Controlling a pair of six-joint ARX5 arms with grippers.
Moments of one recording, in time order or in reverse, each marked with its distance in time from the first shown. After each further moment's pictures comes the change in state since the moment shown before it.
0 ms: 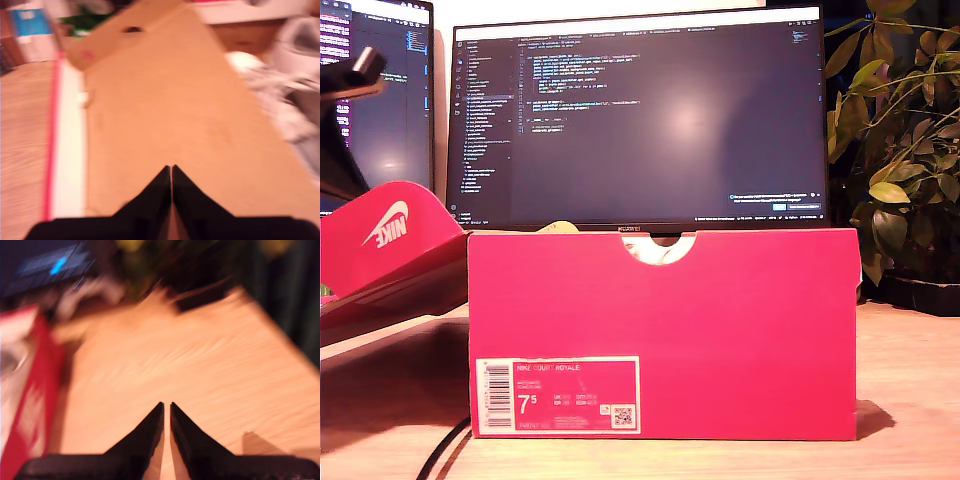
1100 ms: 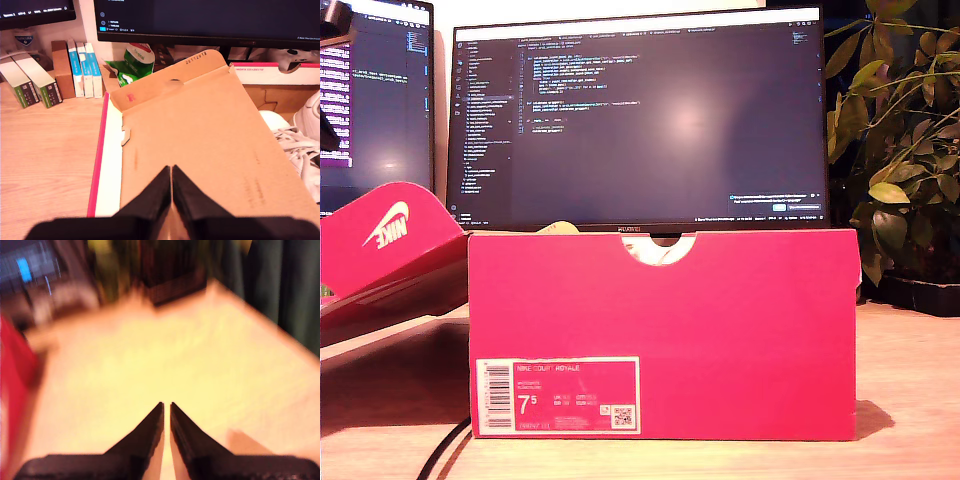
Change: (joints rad) left arm 0.105 -0.087 0.000 0.044 0.008 0.000; right arm -0.024 -0.167 -0.259 0.082 -0.019 0.000
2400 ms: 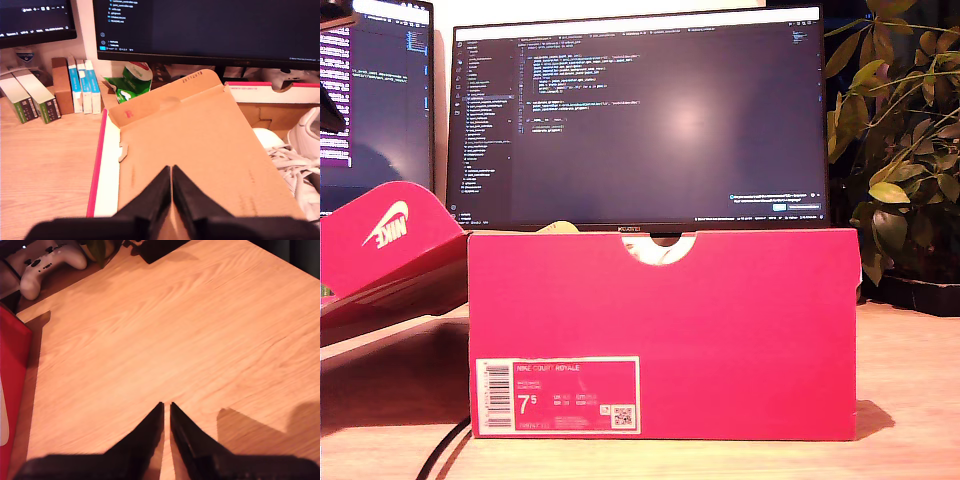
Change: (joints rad) left arm 0.000 -0.007 0.000 0.053 0.000 0.000; right arm -0.046 0.000 -0.048 -0.037 -0.102 0.130
